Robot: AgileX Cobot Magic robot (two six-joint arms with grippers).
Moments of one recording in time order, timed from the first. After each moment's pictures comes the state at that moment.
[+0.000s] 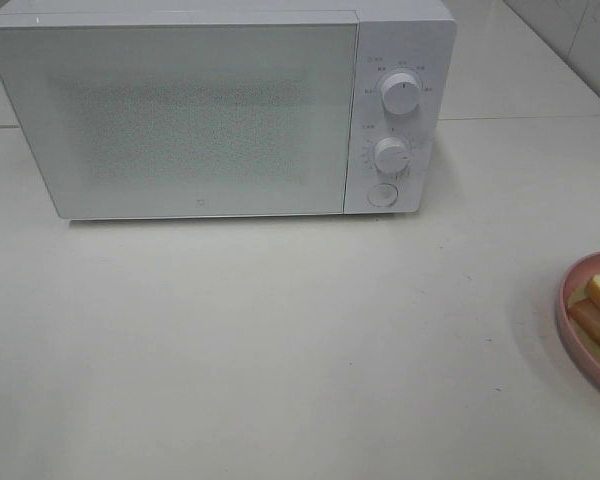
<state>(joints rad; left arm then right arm) -0.05 0.00 -0.49 -0.10 1.04 0.08 0.08 0.00 -0.50 -0.02 1.04 0.10</state>
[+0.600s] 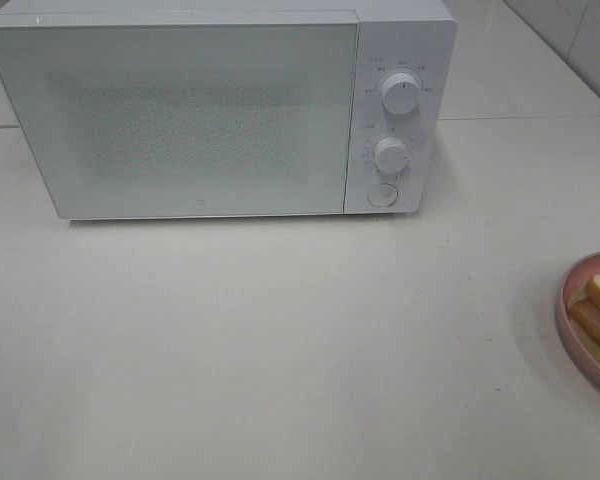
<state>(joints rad) -0.05 0.00 -0.49 -0.10 1.04 0.08 0.08 0.00 -0.50 -0.02 1.04 0.10</state>
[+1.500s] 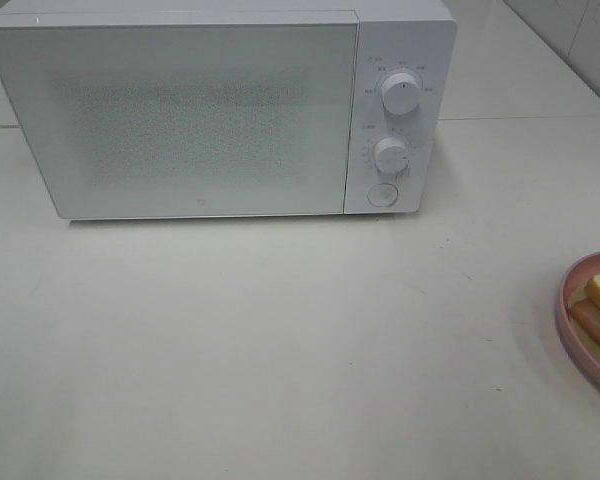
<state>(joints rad) -0.05 0.00 -0.49 -0.10 1.04 0.08 0.08 0.33 -0.57 -0.03 0.68 0.10</state>
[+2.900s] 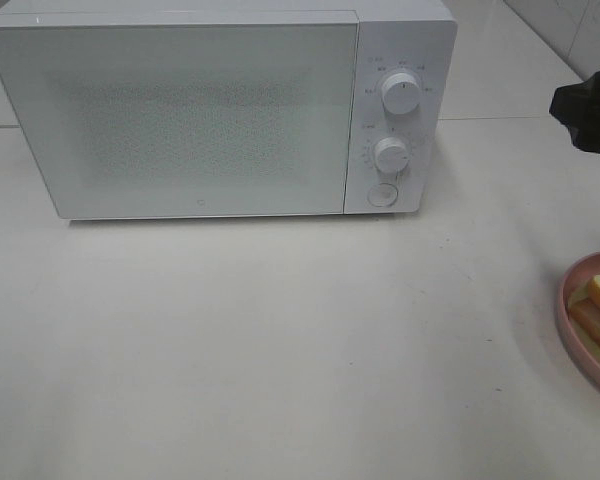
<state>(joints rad) -0.05 0.00 -0.49 -0.10 1.04 0.08 0.08 1.17 -0.47 -0.01 -0.34 0.13</state>
